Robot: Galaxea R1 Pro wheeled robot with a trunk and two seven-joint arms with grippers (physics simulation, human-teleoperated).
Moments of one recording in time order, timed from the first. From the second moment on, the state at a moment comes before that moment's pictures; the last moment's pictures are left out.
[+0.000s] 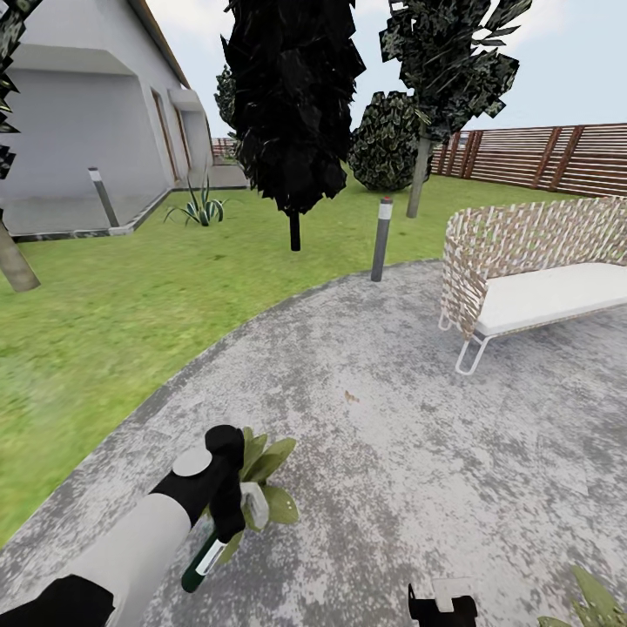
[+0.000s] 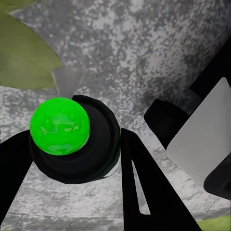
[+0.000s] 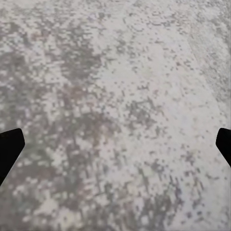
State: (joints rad) left arm -0.79 -0.06 -0.29 -0.68 -1.40 0.76 -1.56; right arm -0.40 0.04 -0.52 -0.11 0.66 -0.48 -0.19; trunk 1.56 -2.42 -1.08
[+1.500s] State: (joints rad) left arm -0.78 -0.03 -0.30 -0.67 -1.40 0.76 -1.56; right arm -0.40 0.04 -0.52 -0.11 0.66 -0.48 -0.20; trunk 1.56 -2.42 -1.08
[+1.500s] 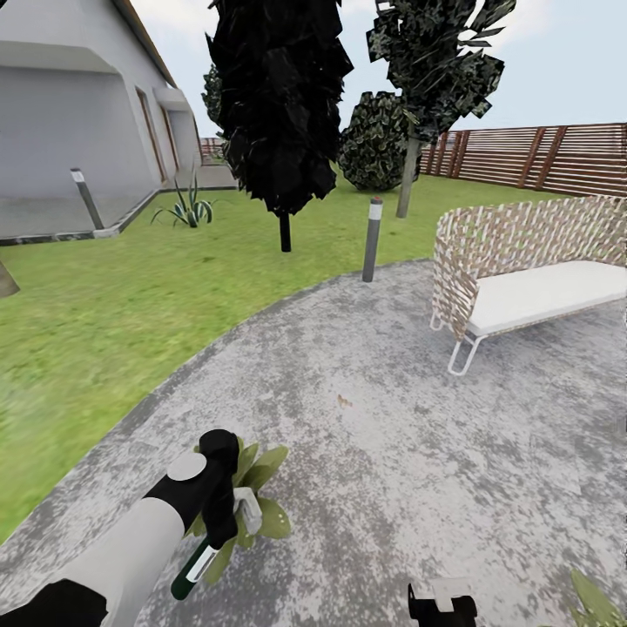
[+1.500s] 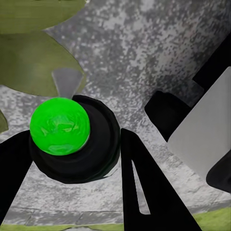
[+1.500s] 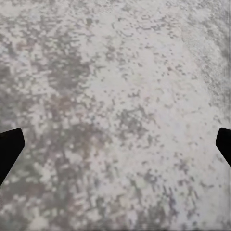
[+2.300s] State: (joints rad) left arm -0.78 -0.03 -0.29 -0.69 -1.40 0.77 -1.56; right arm -0.40 0.04 -0.52 -0.11 0.66 -0.48 -0.20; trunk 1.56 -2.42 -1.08
